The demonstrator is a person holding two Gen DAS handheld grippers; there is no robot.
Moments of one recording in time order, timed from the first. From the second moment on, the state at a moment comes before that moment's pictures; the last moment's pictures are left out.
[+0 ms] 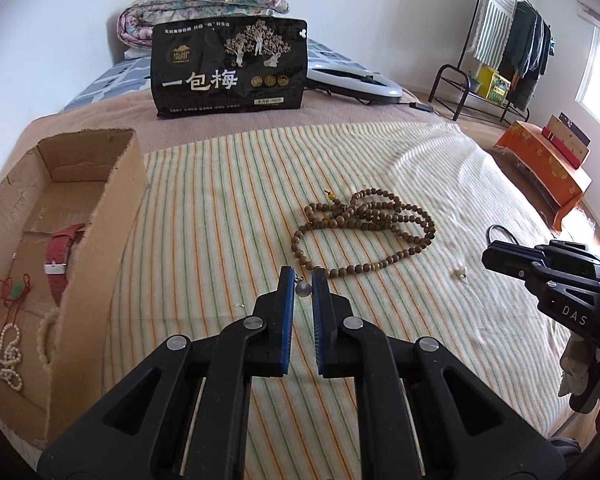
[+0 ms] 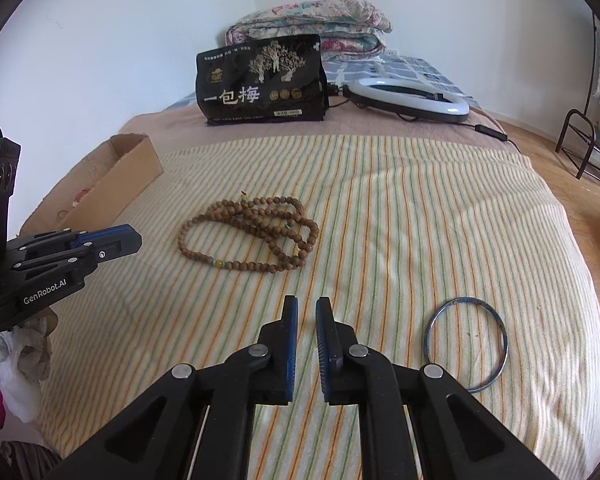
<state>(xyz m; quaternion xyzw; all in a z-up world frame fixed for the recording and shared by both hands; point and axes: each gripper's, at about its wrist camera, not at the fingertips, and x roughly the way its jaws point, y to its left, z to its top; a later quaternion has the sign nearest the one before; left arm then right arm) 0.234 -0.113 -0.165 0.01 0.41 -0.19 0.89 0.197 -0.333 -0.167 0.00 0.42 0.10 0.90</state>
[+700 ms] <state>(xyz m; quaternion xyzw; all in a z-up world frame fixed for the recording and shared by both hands) 0.193 -0.063 -0.099 -0.01 0.35 -0.16 0.92 0.162 -0.291 -0.093 -0.01 0.36 0.13 0.92</state>
